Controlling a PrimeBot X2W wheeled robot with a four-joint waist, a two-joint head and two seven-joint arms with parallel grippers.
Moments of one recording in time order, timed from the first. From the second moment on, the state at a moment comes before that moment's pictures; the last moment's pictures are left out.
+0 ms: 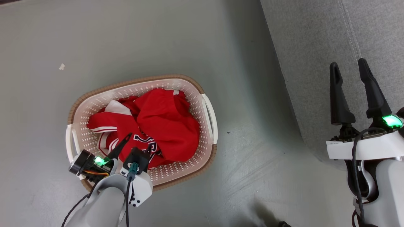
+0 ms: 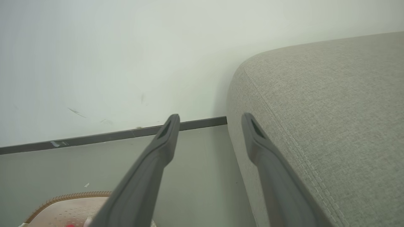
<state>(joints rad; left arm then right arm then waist) -0.55 0.06 -0.48 0.85 0.06 0.13 -0.24 -0.25 -0.04 -0.06 -0.13 0.18 0.12 -0.25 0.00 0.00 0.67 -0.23</state>
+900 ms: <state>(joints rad) -0.66 0.09 -0.43 1.03 0.05 0.19 -0.13 -0.34 -0.04 -0.04 -0.12 0.21 0.12 -0.25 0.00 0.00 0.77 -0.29</state>
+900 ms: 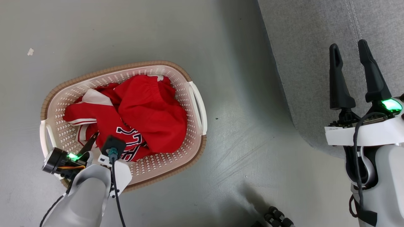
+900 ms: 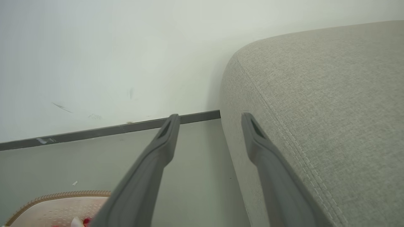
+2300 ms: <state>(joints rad) -0.75 0.05 -0.43 1.07 0.03 0.19 -0.16 -0.40 -0.04 0.00 -0.09 0.21 0.12 -0.25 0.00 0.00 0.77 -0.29</state>
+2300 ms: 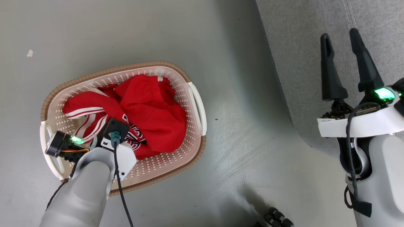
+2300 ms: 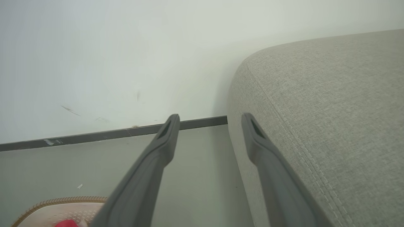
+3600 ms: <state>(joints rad) -0.50 0.07 -0.37 0.40 -0.06 0.22 -0.25 -0.35 -0.09 -0.04 0.01 0.10 0.12 -0.25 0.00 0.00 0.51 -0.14</state>
